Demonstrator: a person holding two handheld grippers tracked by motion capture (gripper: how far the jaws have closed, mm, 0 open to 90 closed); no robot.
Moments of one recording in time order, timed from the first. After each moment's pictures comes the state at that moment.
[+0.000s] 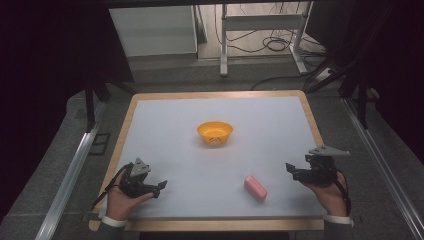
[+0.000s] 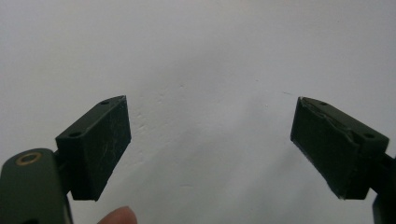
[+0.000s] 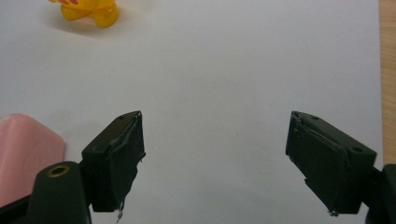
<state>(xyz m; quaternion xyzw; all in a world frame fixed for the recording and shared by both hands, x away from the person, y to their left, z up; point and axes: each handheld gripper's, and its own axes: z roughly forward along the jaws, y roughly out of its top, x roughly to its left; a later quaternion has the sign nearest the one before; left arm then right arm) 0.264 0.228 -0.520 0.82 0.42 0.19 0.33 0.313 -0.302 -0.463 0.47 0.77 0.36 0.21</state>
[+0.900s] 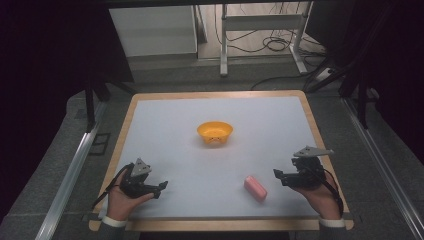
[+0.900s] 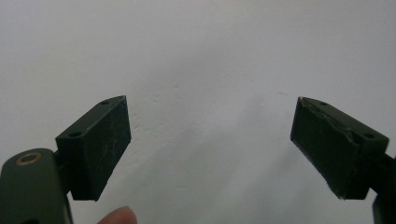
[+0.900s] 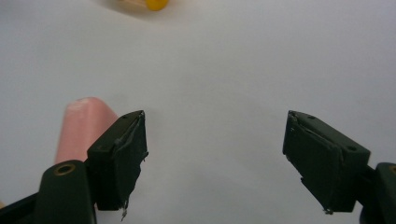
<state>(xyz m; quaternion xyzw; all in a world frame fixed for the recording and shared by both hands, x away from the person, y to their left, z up) 0.264 0.227 -0.520 0.82 0.42 0.19 0.34 0.300 -0.263 -0.451 0.43 0.82 0.34 0.18</state>
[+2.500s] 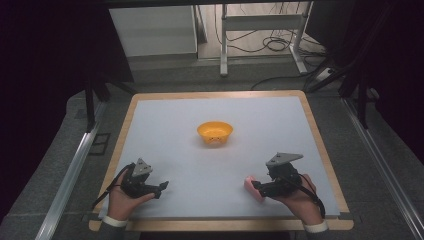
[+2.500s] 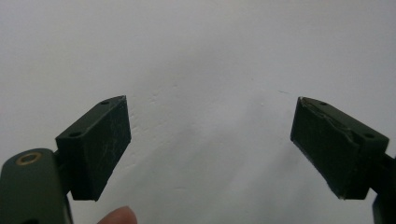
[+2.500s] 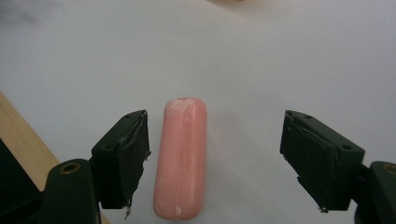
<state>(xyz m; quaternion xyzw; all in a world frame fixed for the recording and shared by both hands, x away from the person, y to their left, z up) 0.265 0.226 -0.522 0.83 0.42 0.19 0.33 0.283 -0.203 -0.453 0.36 0.86 0.32 0.14</state>
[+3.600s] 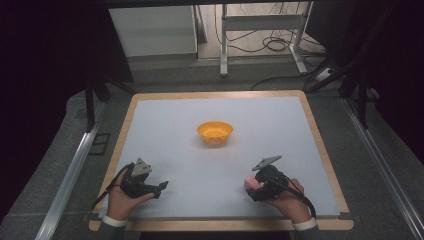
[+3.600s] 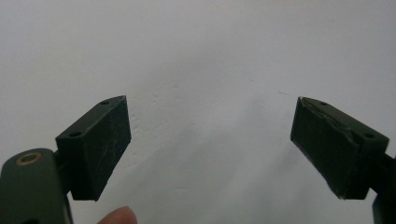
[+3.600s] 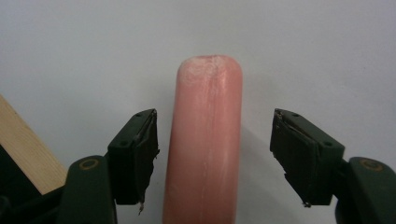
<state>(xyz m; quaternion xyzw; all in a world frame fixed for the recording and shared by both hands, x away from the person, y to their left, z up) 0.265 0.227 -0.521 0.82 0.42 0.19 0.33 0.293 -0.180 -0.486 0.37 0.90 0.23 0.09</state>
